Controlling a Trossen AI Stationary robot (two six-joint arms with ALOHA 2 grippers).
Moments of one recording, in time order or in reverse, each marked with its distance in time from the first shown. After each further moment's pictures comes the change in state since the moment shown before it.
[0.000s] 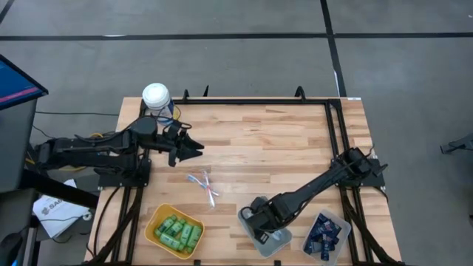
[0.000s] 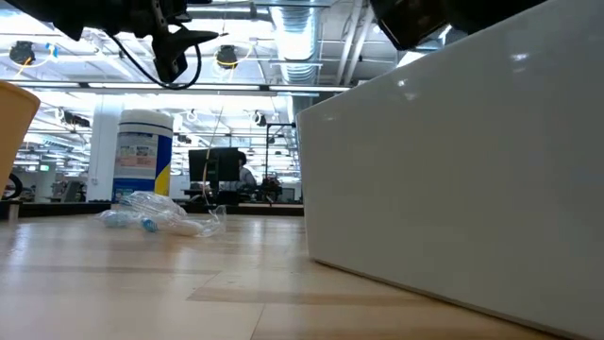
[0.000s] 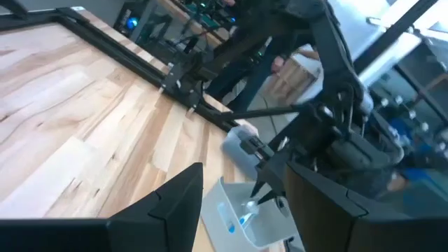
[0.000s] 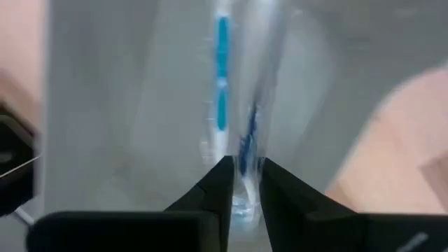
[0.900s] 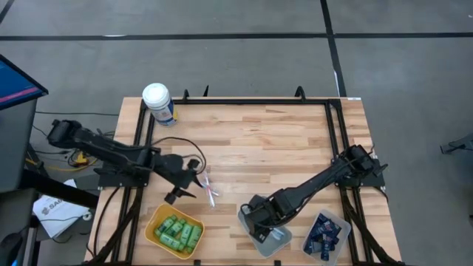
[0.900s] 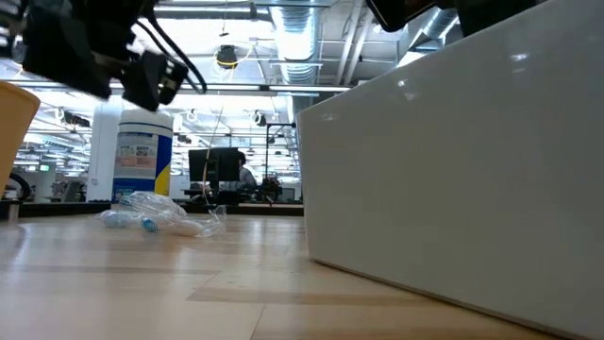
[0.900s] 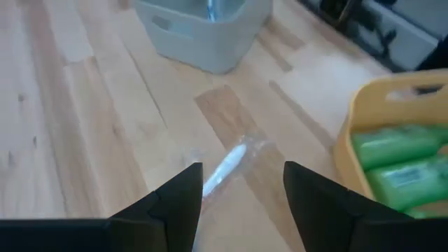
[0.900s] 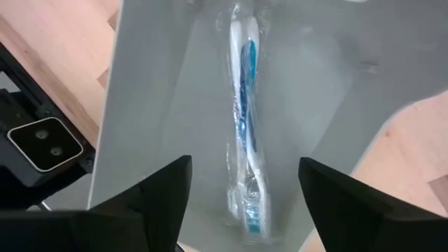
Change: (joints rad) left arm -0.417 0.270 -0.001 -0.281 -0.124 0.839; right arm -0.018 -0.038 0.001 0.041 -0.009 -0.035
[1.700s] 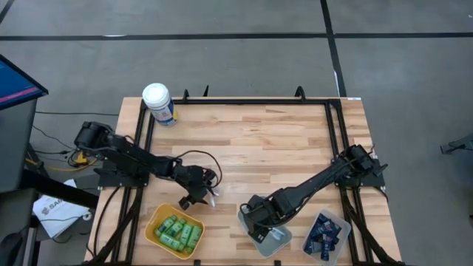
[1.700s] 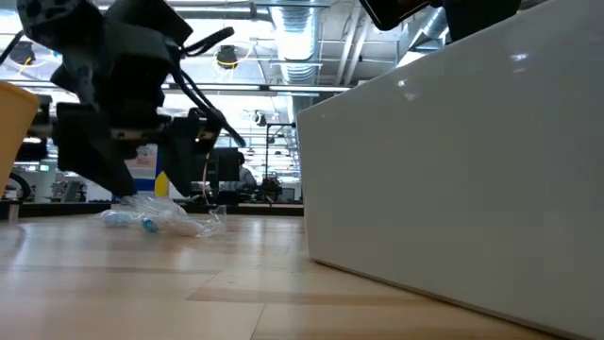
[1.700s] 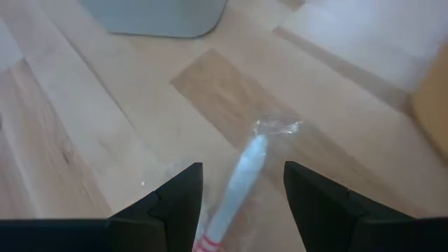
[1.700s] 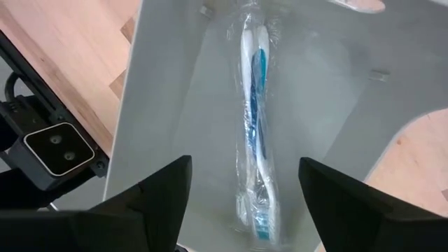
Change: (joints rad) left arm -0.006 0.465 0.000 0.363 0.026 0.271; right arm -0.003 0.000 0.000 0.029 0.000 0.000
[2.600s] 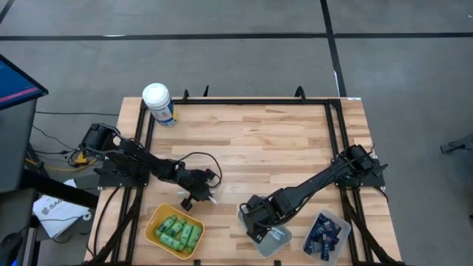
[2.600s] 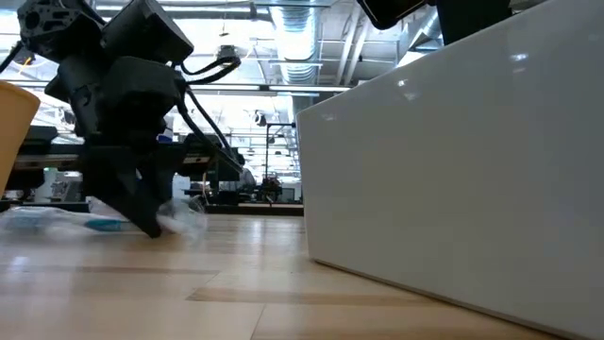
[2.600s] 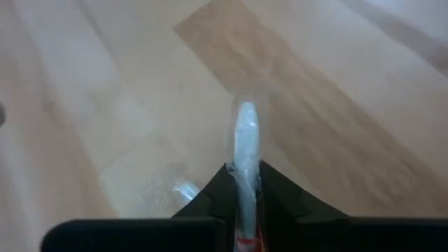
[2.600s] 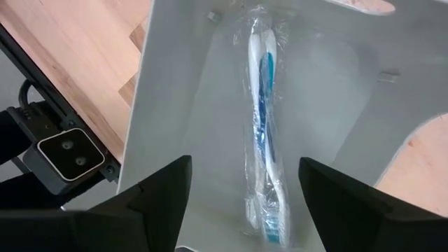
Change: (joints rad) left arm -0.013 0.090 0.000 0.019 -0.103 -0.077; right arm 0.000 0.001 0.000 0.022 0.000 0.026
